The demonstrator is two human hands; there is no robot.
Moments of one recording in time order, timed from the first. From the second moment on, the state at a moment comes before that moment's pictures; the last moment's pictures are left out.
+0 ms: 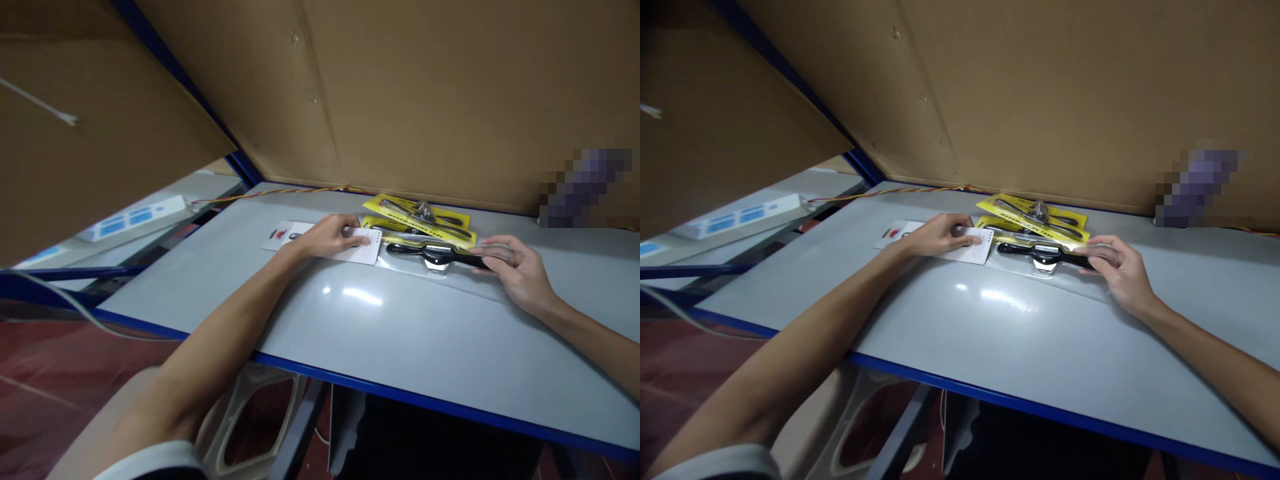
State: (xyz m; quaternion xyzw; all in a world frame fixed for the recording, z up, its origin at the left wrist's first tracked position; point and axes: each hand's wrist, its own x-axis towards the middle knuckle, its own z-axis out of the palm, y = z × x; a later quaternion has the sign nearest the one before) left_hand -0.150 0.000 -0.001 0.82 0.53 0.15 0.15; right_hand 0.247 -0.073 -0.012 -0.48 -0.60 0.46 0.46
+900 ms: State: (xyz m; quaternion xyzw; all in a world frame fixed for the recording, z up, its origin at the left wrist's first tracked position) left_hand -0.113 -0.015 -0.013 0.82 0.52 0.22 0.12; right_hand 0.244 -0.078 -0.008 -0.46 -0.61 0.48 0.43
